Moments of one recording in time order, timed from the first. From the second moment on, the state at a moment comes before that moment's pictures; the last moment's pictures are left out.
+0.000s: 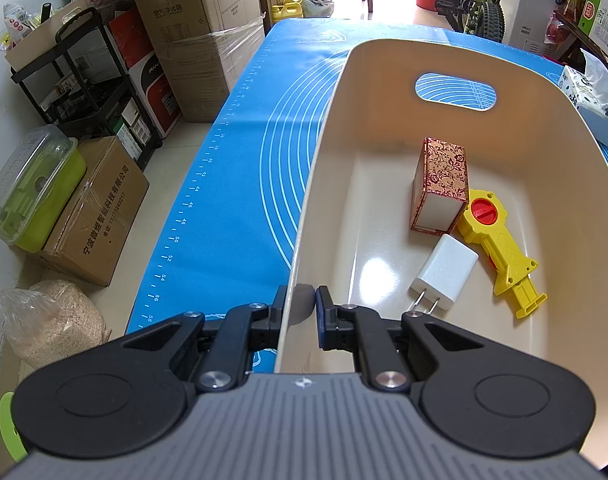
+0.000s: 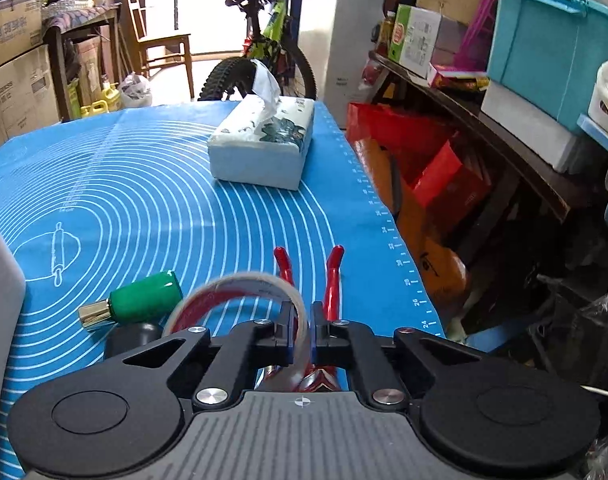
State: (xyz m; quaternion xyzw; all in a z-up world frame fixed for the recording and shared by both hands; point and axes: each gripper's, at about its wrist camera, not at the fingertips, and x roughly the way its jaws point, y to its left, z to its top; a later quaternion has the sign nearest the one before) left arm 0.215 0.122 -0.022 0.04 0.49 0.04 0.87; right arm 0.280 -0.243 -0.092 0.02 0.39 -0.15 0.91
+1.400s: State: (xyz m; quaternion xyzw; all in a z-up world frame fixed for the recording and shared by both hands) left arm 0.215 0.122 -0.022 0.04 0.49 0.04 0.87; right arm 0.244 -0.018 -0.007 -0.07 0.34 0.19 0.92
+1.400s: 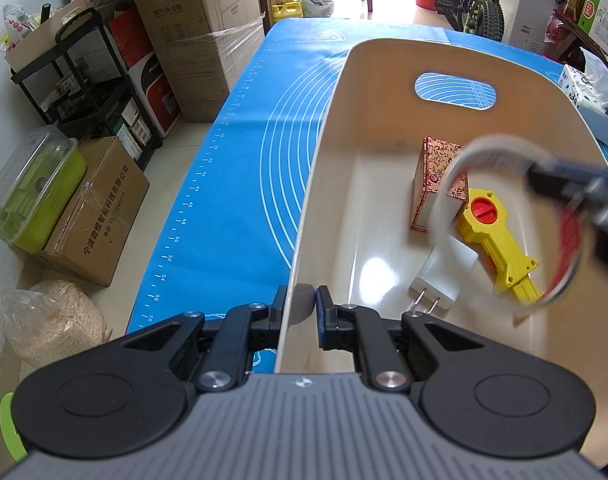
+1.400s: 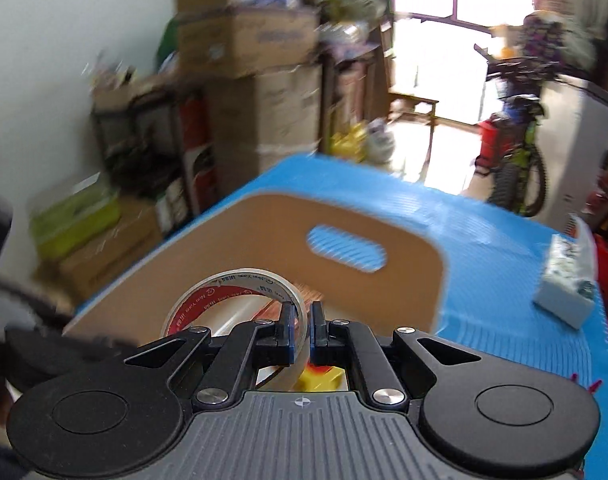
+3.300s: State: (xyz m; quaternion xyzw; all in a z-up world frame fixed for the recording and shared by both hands) left arm 0.214 0.124 -0.022 0.04 0.49 0.04 0.87; right arm 0.266 -0.259 -0.097 0.04 0.44 -0.14 0.89
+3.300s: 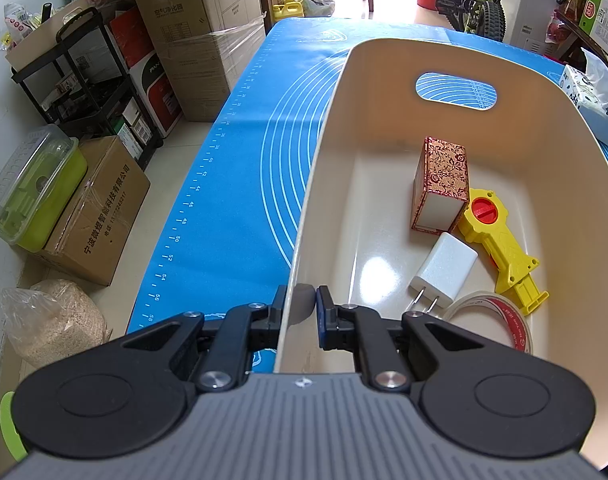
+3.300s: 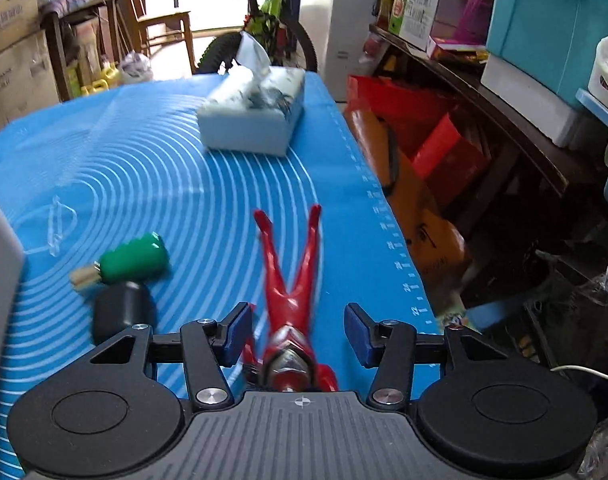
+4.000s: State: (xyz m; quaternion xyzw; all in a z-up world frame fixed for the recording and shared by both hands) left arm 0.214 0.124 -0.022 0.04 0.49 0.04 0.87; right arm 0.257 -0.245 -0.099 0.01 0.41 -0.10 0.91
